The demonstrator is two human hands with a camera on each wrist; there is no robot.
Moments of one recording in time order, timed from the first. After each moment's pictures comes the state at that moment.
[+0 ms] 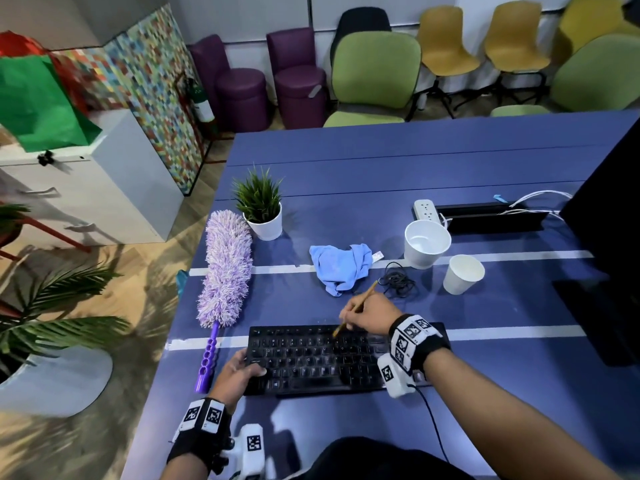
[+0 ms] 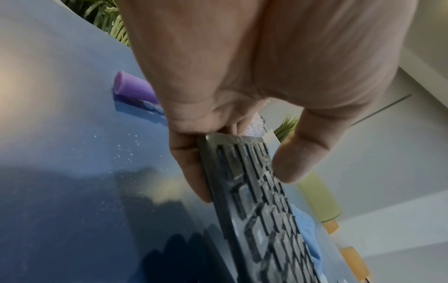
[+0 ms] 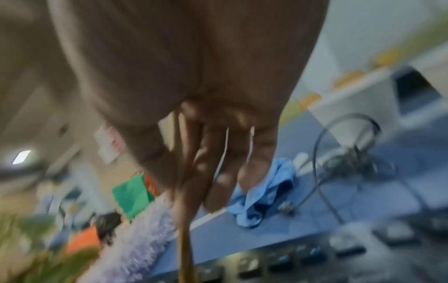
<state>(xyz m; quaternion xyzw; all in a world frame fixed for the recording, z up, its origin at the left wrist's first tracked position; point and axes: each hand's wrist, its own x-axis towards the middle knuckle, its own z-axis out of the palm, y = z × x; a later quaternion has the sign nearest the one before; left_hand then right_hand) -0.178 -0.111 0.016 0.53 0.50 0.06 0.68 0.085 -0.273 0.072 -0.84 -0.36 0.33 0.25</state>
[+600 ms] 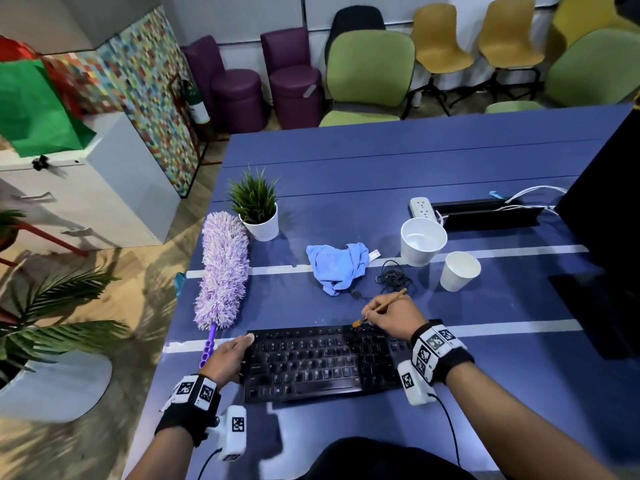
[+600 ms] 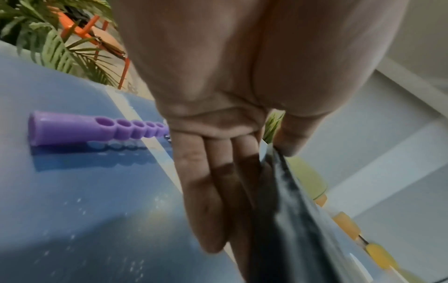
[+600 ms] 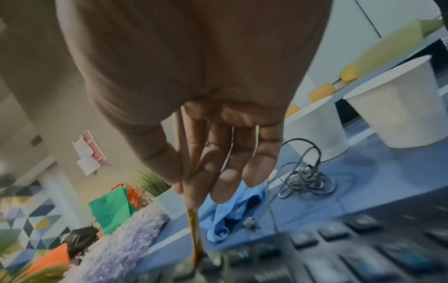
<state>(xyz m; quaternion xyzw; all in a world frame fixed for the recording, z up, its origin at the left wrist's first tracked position) -0.162 -0.079 0.036 0.62 0.49 -0.03 0.62 0.108 -0.313 0.052 -0.86 -0.33 0.27 0.29</state>
